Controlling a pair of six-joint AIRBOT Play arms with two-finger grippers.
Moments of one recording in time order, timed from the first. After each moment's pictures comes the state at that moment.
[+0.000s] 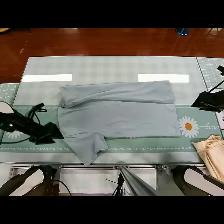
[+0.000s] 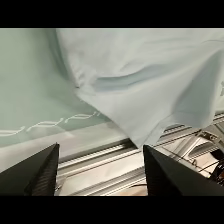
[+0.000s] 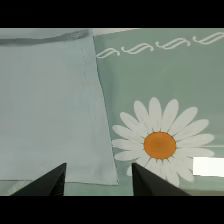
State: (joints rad) left arm 0.30 -1.09 0.56 1.08 -1.48 -1.33; right arm -0.44 -1.21 1.10 -1.29 1.44 1.31
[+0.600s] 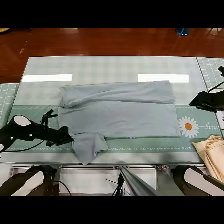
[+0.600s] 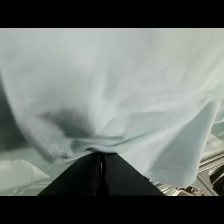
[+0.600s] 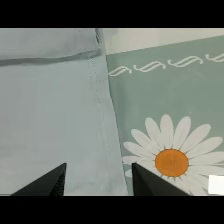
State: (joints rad) left arm 0.14 -1.08 0.37 0.91 -1.13 -1.38; right arm -0.46 -1.19 1.06 -1.22 1.37 1.29
